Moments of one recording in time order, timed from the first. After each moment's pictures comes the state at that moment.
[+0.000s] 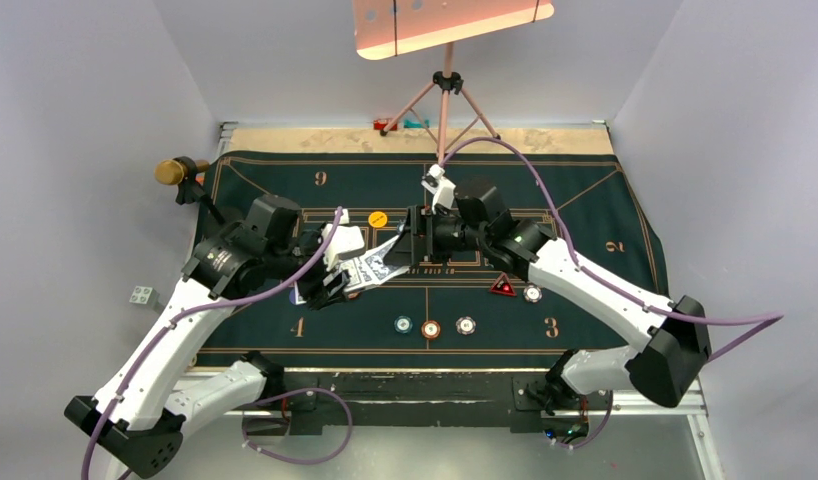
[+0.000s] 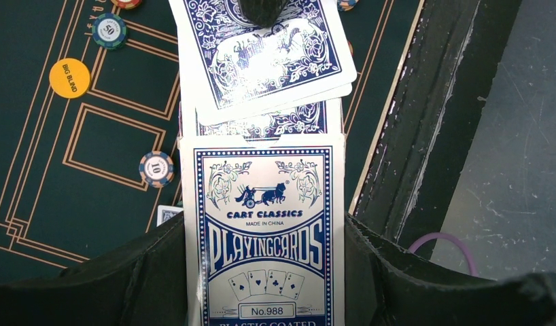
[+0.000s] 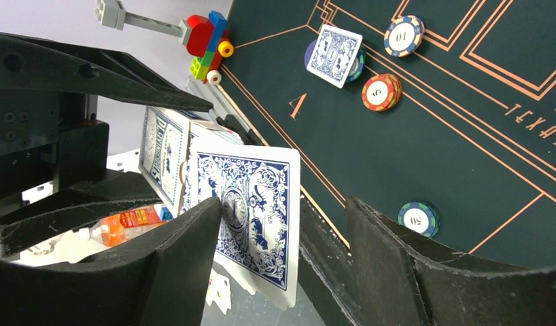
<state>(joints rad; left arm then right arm) -0.51 0.96 1.15 -1.07 0.50 0.51 0.77 1.32 1.11 -0.30 -0.43 0.73</state>
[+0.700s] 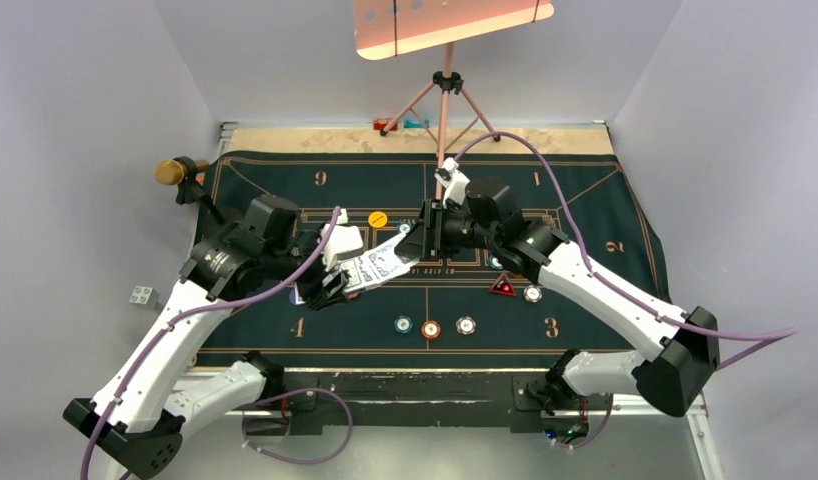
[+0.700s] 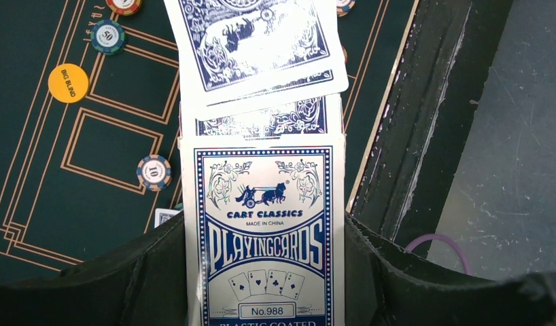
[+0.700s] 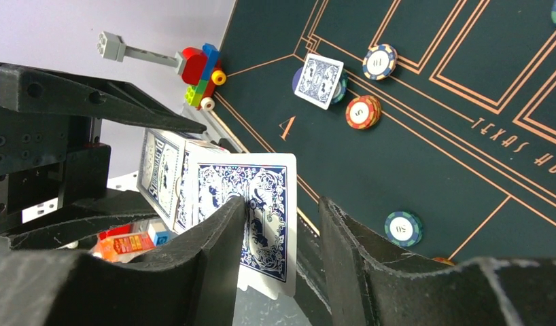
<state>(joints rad) -0.51 0.95 1.16 -1.07 0.52 0.50 0.75 1.26 1.11 -0.31 -0.36 0.74</state>
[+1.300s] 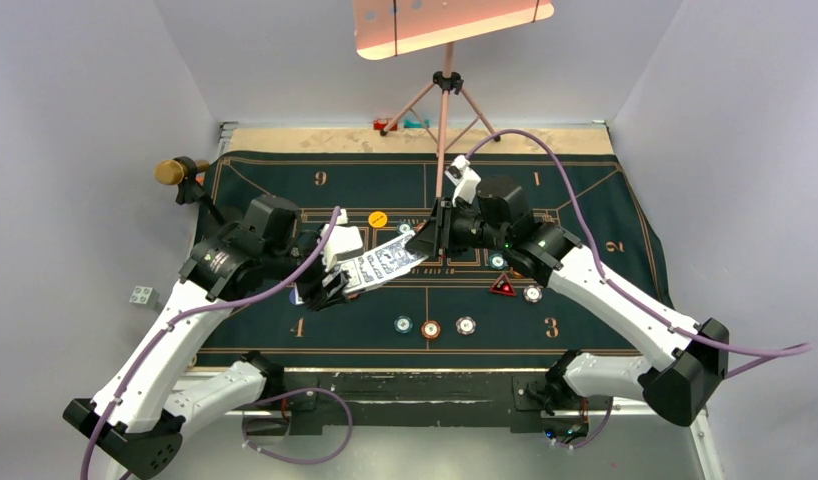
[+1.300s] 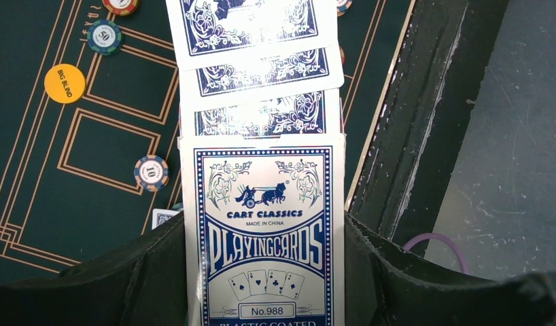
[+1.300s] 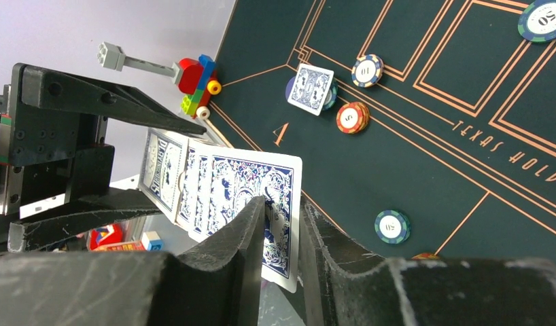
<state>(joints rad) -0.51 0.95 1.16 -1.08 0.53 0.50 0.73 1.21 1.11 -0.35 -0.33 0.72</state>
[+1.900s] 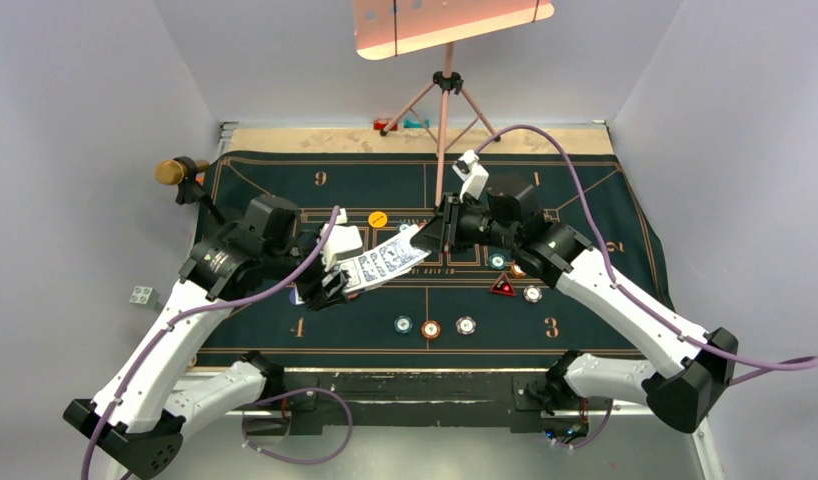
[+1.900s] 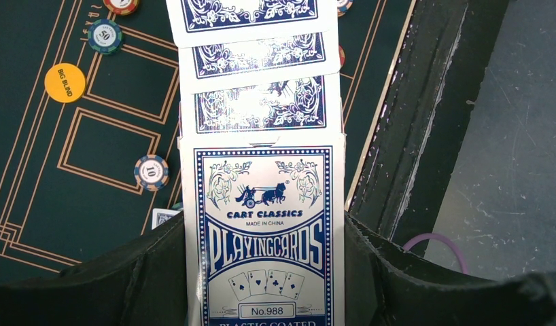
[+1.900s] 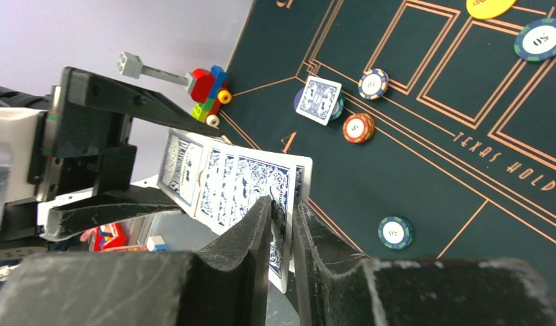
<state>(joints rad) -0.50 0.95 1.16 -1.08 0.53 0.50 0.71 1.17 1.12 -0.36 -0.33 0.71</state>
